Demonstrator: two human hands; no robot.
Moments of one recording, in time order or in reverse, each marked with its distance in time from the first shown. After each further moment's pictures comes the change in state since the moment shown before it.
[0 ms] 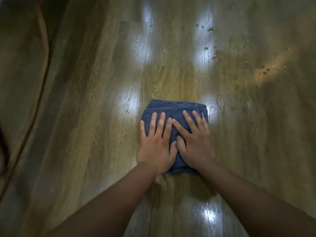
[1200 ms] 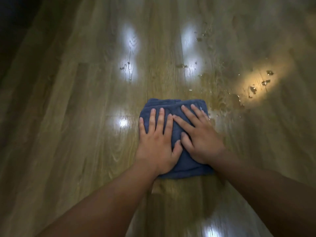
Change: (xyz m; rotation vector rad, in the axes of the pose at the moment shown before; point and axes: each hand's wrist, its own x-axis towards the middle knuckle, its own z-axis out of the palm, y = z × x) left_hand 0.211 0.048 -0.028 -0.009 0.054 0.097; right_hand 0.158 0.141 -0.060 0.009 -0.123 -0.034
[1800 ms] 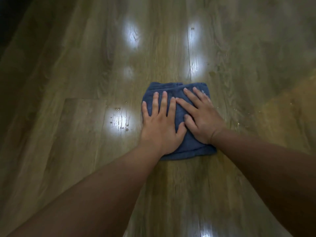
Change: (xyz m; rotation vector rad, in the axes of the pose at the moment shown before) left_hand 0.211 -0.048 -0.029 -0.054 0.024 -0.056; right_hand 0.210 0.083 -0.042 -0.045 -0.056 -0.053
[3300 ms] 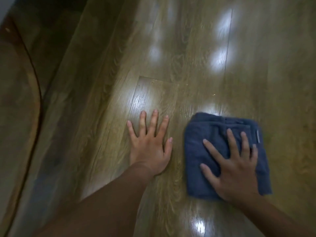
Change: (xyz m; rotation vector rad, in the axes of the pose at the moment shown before) left_hand -0.153 -0.165 -0.005 0.006 -0.060 -0.286; right_hand -0.085 -0.163 0.061 -0.176 -0.047 0.133
